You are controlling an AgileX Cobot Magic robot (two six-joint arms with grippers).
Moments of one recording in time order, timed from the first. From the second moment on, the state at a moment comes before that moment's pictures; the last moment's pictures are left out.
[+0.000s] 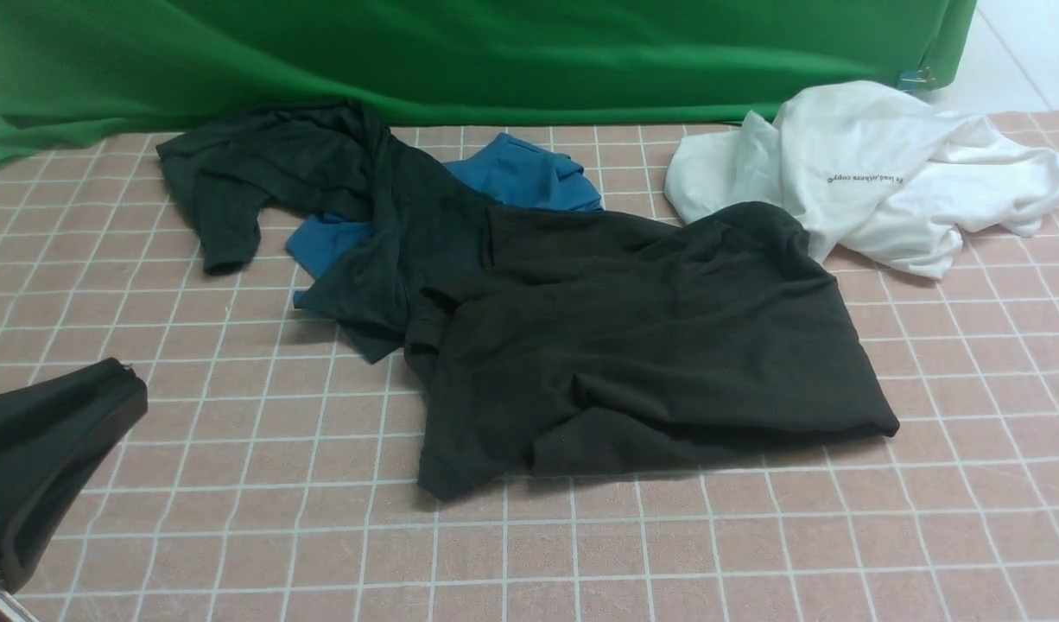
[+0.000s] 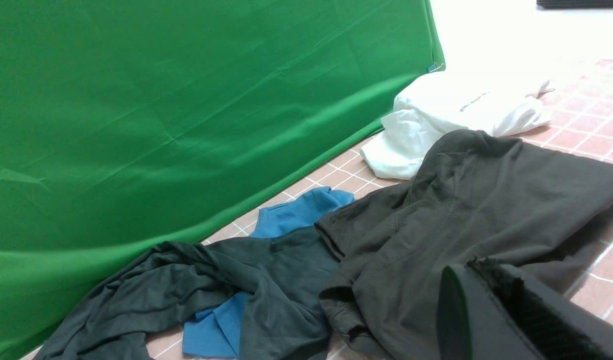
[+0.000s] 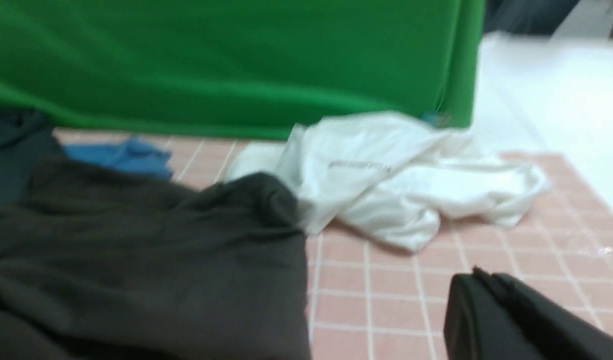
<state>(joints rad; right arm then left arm) 0.04 0.14 -0.03 0.05 0.08 -0.03 -0.47 0.31 -0.44 -0.02 0.35 0.37</state>
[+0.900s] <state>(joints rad) 0.04 0.00 0.01 0.05 0.25 -0.04 -0.47 0.31 -0.44 -0.02 0.35 0.37</state>
